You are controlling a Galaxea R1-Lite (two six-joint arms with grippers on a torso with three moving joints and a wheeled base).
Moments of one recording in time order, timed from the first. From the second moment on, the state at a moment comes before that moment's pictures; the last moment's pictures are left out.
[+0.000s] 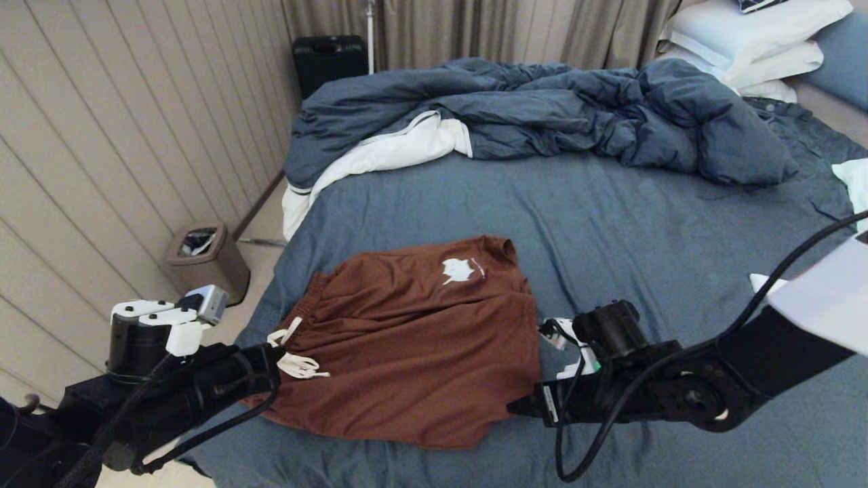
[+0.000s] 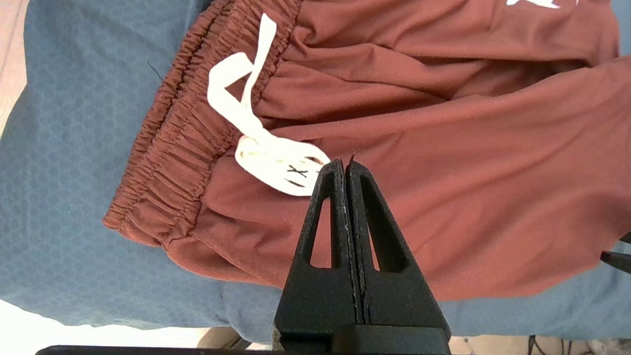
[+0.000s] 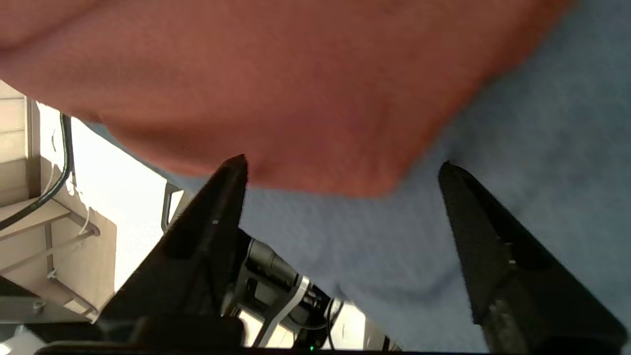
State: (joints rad) left arm -0.37 1.71 -0.34 -0.89 0.04 -0.45; right arm 0.39 1.97 -0.73 -0.35 0.25 0.19
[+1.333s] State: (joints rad) left arm -0.39 1.81 -0.32 -1.01 0.06 -0.45; right arm 0.55 1.86 -0.54 -0.77 0.30 0.25
